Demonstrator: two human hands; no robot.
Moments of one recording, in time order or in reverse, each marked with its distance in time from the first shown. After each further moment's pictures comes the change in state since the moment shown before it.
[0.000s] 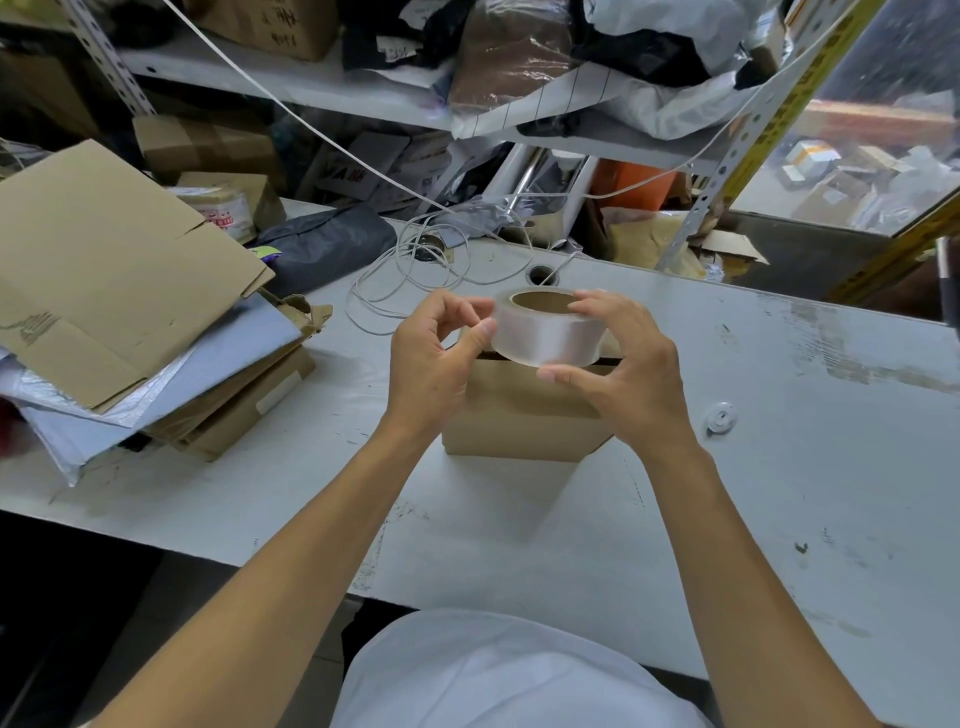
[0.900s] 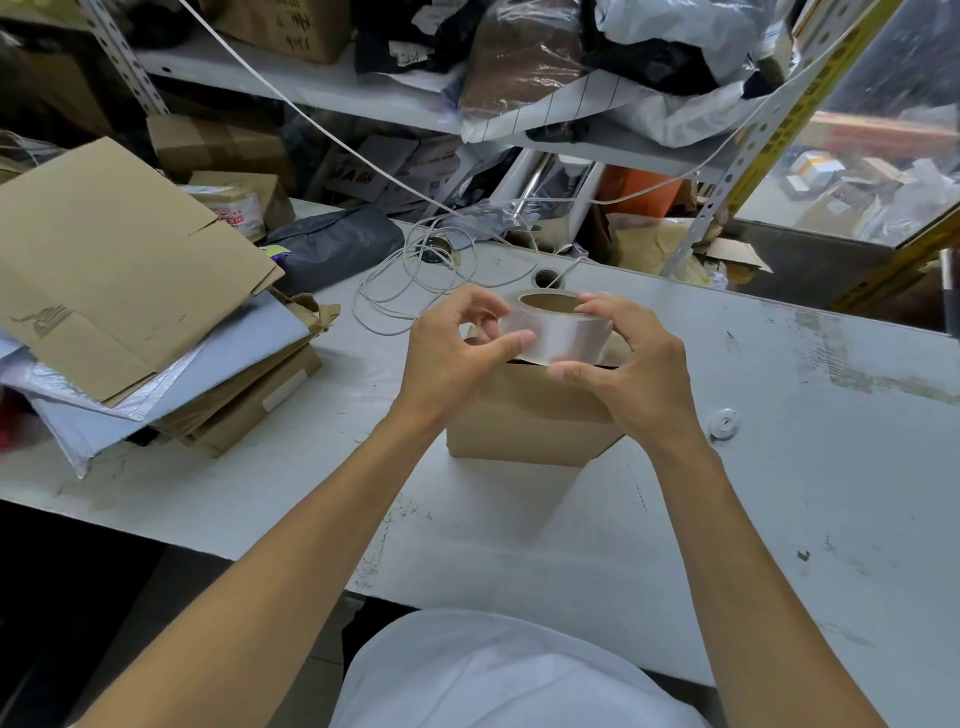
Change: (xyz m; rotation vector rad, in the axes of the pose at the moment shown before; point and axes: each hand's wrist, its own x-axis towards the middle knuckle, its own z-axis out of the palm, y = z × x) left_hand 0.005 0.010 0.001 0.090 -0.082 -0.007; right_hand 0.005 0.001 -0.001 0.069 -0.045 0.104
